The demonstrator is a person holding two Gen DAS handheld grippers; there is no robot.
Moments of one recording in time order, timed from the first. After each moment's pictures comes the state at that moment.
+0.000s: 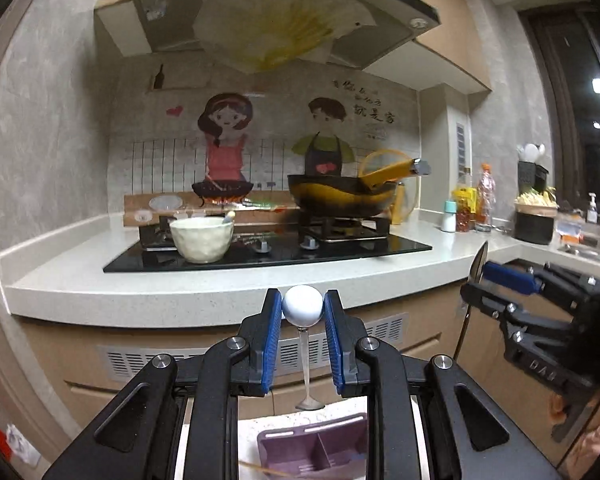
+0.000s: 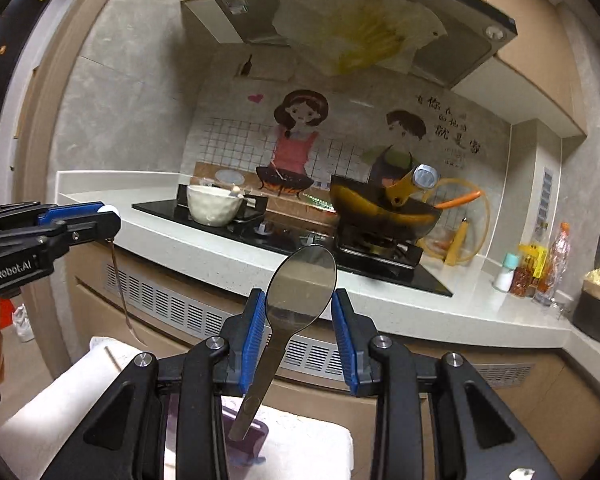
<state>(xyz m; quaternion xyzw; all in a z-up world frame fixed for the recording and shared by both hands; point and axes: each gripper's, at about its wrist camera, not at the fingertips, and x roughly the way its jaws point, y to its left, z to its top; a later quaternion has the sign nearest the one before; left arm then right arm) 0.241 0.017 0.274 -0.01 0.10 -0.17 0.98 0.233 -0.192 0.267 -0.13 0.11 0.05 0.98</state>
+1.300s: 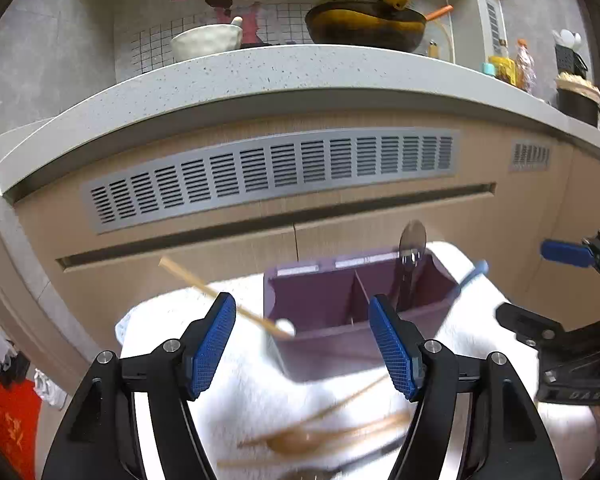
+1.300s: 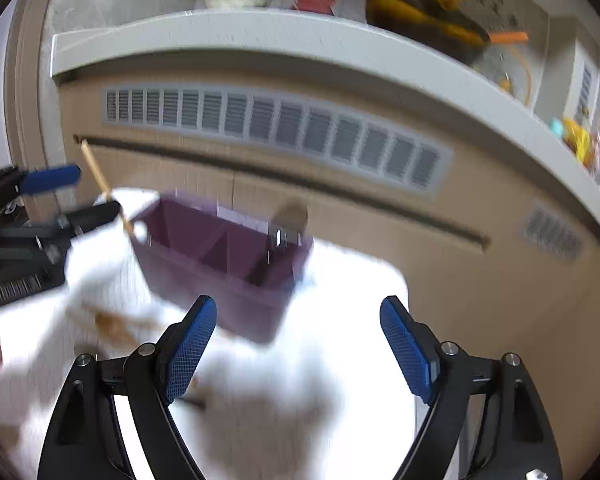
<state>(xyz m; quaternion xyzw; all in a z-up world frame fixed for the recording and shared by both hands) 0.245 -0.025 0.075 0.06 0.27 -0.10 0.96 0.228 -0.199 0.075 -0.12 0.34 0.06 0.93</state>
